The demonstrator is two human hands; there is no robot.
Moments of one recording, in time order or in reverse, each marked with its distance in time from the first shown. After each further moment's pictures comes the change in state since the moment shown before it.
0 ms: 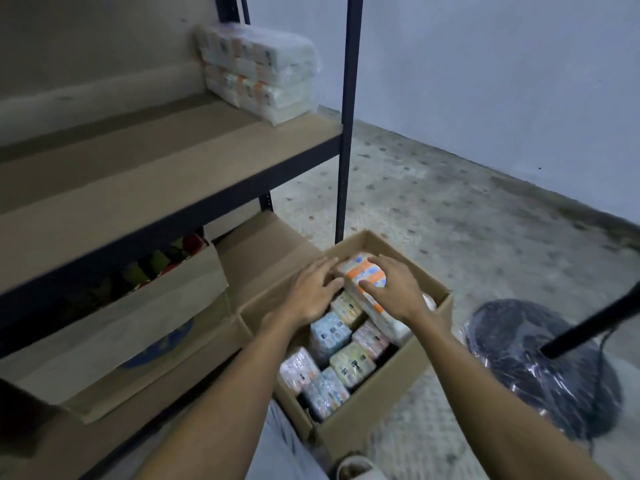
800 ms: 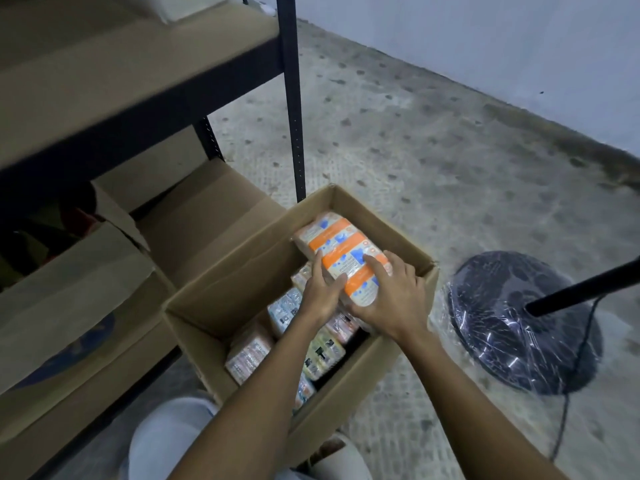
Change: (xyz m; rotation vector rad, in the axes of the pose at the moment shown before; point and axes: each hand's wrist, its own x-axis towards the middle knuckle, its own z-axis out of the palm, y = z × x) left_hand 0.071 -0.018 0.148 -0.704 -0.128 -0.472; right_hand -0.002 0.103 0.048 -0.347 0.048 0.153
